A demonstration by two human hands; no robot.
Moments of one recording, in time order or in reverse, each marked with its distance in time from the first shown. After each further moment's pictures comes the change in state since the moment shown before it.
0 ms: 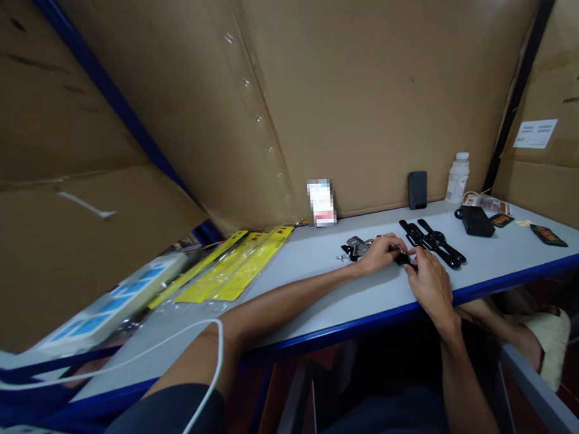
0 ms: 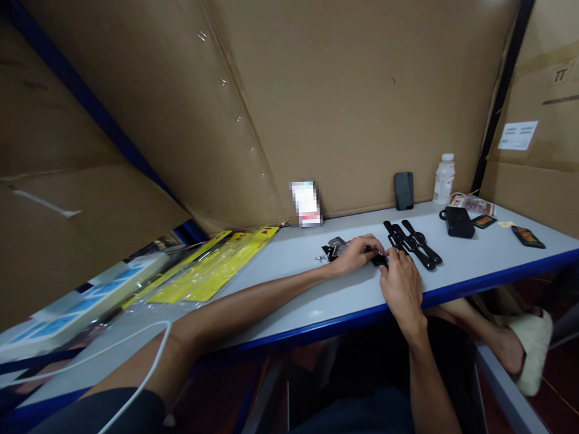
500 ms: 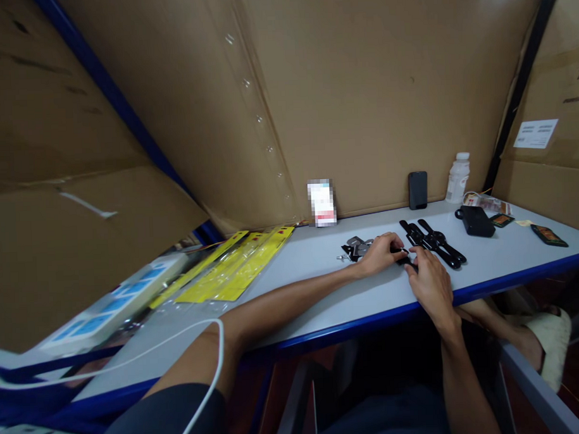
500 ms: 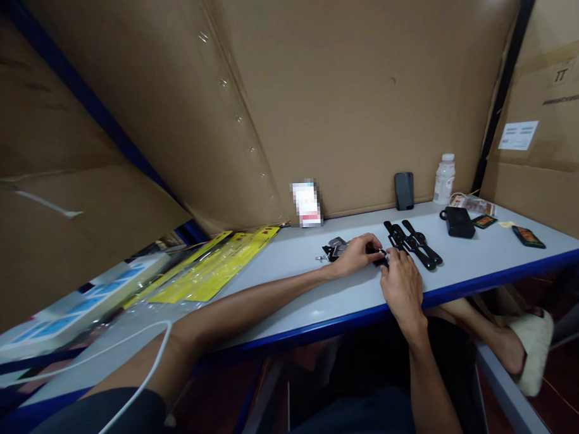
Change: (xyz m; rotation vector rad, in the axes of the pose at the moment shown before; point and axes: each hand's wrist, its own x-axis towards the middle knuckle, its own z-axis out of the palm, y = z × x) left_hand 0.000 -0.003 0.005 0.019 0.077 -0.125; right_hand 0.001 0.000 0.001 0.014 0.018 -0.002
